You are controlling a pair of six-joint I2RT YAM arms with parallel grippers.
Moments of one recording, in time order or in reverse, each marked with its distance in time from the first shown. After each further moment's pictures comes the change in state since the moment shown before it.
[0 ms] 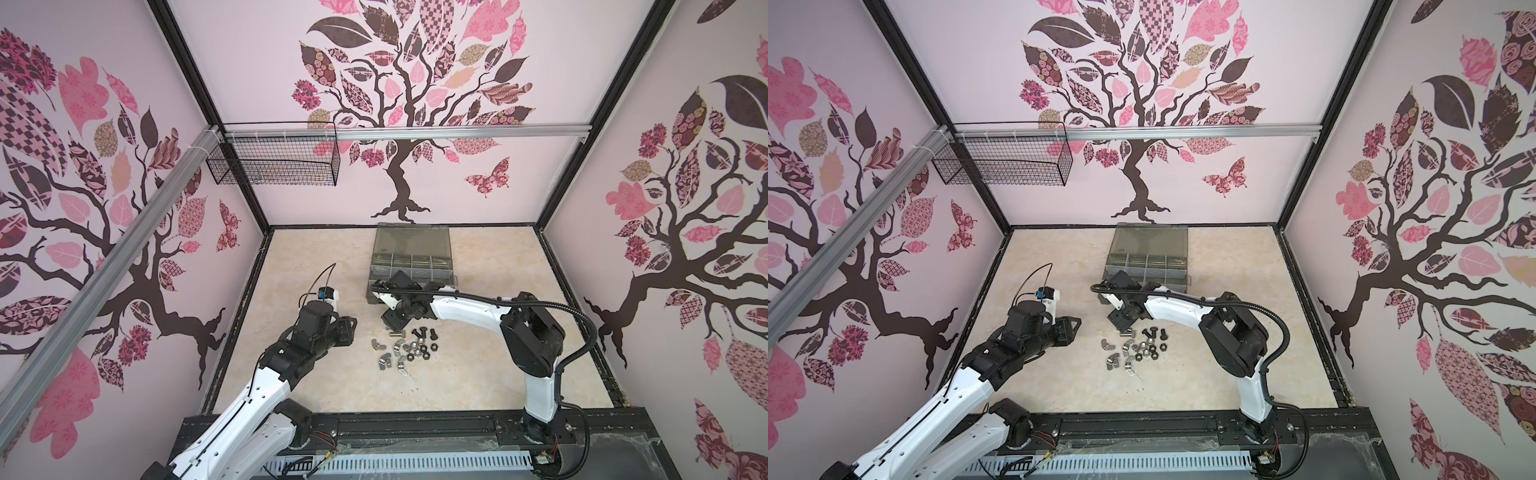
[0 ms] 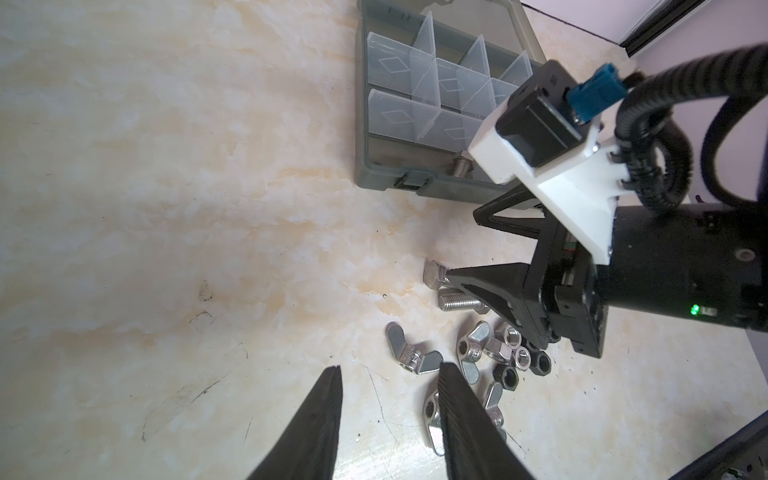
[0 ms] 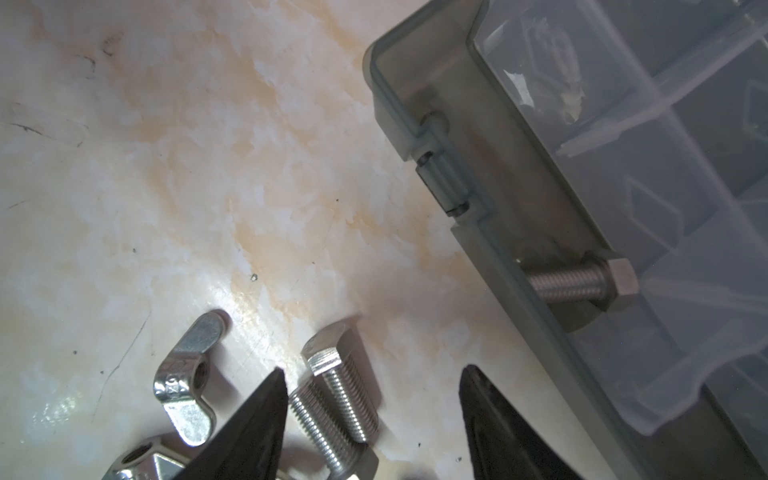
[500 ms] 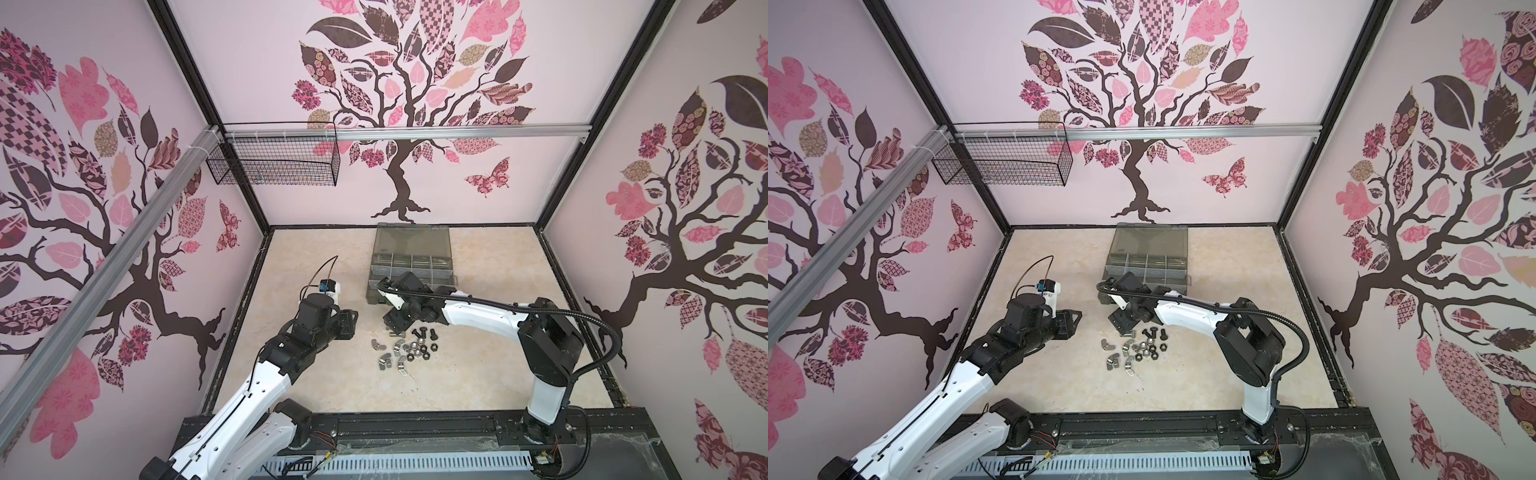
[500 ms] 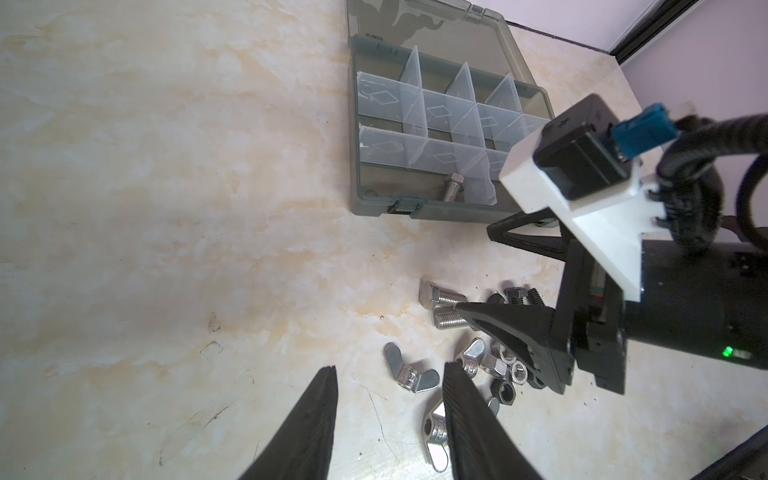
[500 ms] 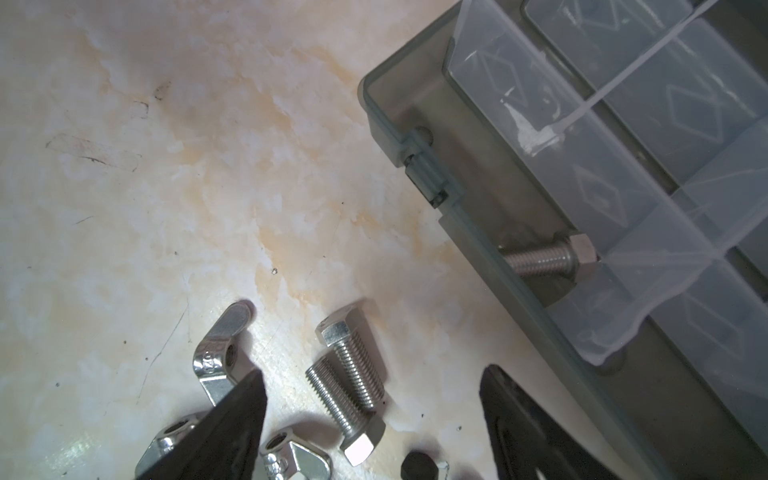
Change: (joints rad) left arm 0.000 0.025 0.071 -0.014 -0.018 0.044; right arm 0.000 -0.100 -0.111 0.090 -0.013 0.056
